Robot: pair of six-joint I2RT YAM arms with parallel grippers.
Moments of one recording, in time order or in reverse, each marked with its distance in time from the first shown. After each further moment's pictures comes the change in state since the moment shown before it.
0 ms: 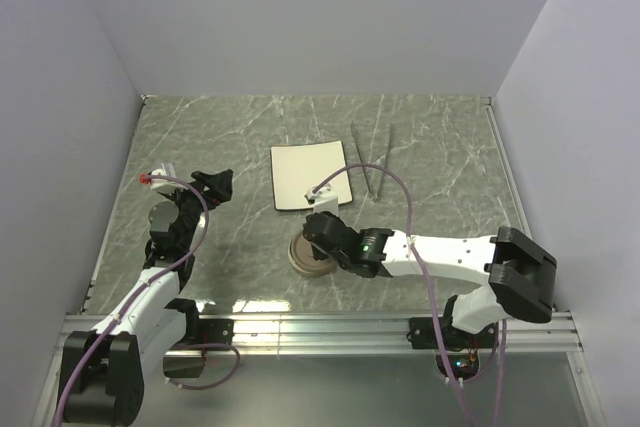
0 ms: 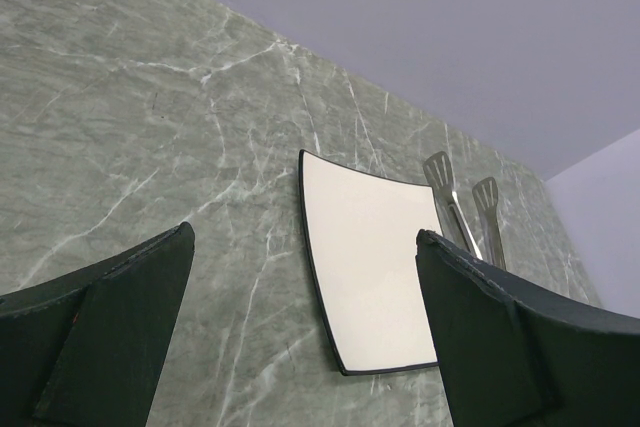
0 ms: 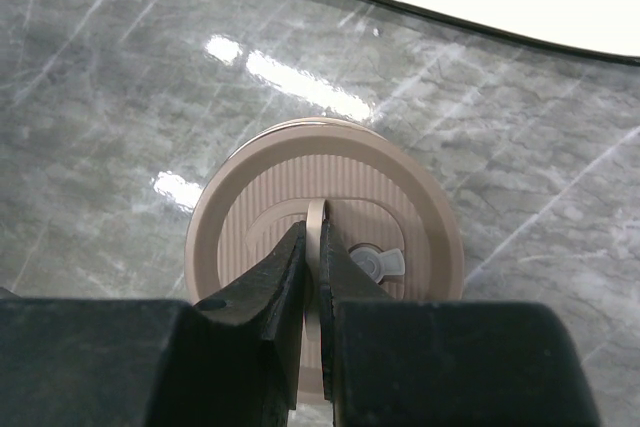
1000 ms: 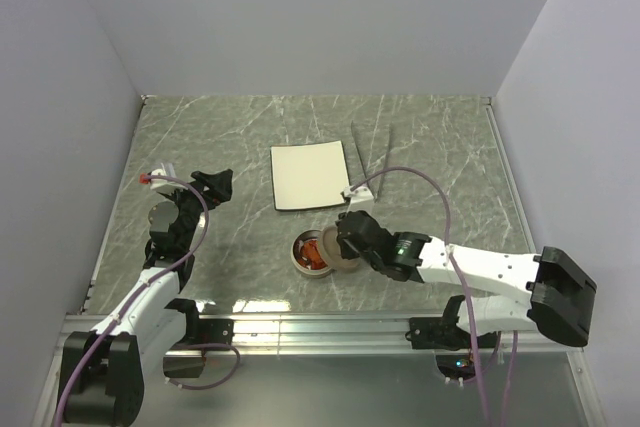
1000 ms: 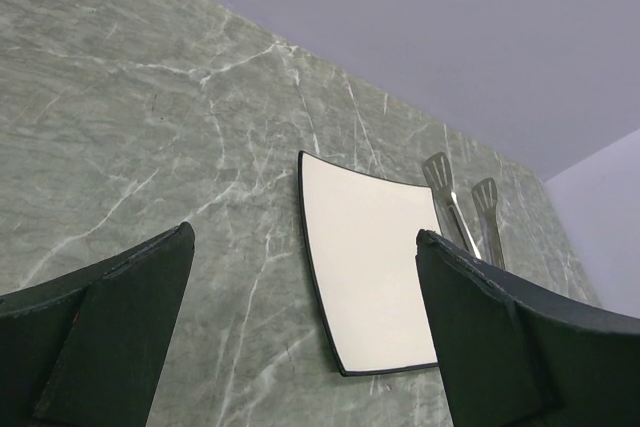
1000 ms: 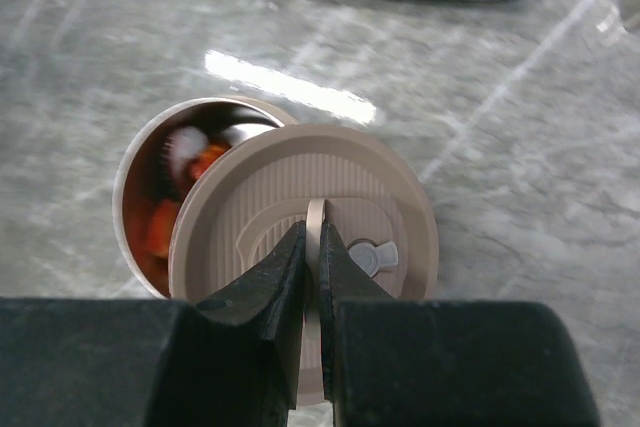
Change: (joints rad) left arm 0.000 -0.004 0.000 0.000 0.000 0.000; right arm -0.108 -0.244 -0.197 -0.028 -0.030 0.038
